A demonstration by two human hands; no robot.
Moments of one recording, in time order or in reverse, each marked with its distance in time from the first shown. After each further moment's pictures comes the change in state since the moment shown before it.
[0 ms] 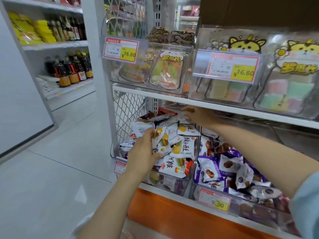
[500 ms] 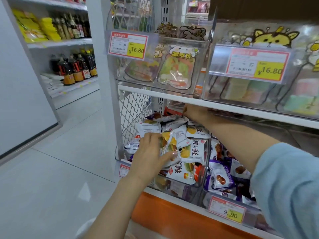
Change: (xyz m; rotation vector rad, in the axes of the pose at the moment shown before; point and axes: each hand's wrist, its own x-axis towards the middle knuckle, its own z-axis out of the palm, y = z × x) left_hand 0.001 0.000 -0.009 -0.038 -0.018 0.069; right_hand 0.057 -0.015 0.031 -0.095 0.102 0.146
